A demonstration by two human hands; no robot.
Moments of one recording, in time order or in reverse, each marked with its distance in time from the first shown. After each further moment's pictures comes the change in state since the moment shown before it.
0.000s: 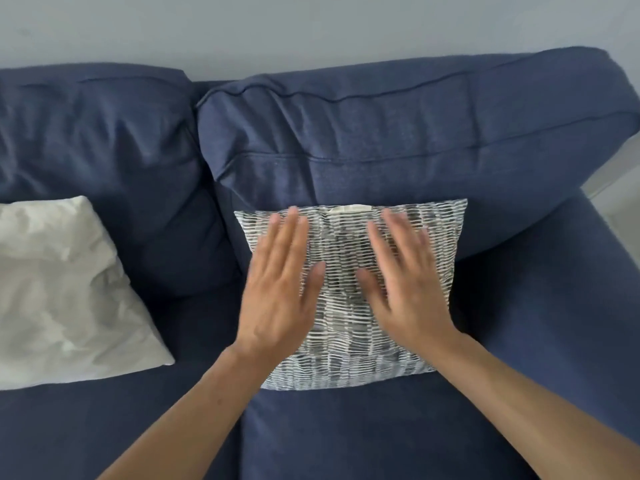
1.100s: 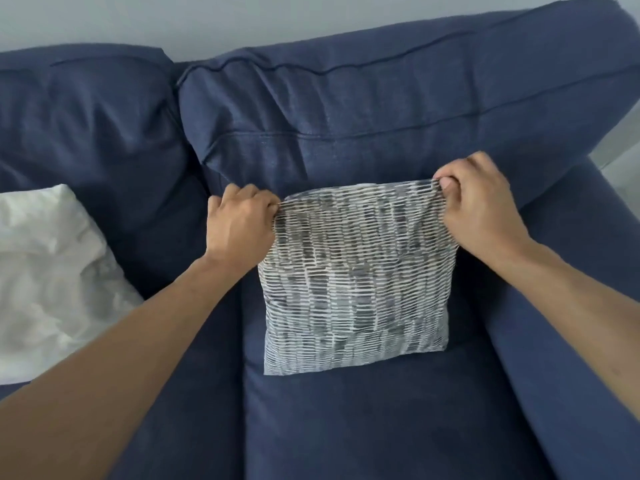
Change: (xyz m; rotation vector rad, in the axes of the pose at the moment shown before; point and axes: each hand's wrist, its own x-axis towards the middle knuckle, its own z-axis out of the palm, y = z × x) left_hand 0.075 -0.060 -0.007 0.362 -0.091 -0.100; right_hand 0.057 0.077 -0.065 -0.041 0.001 0.295
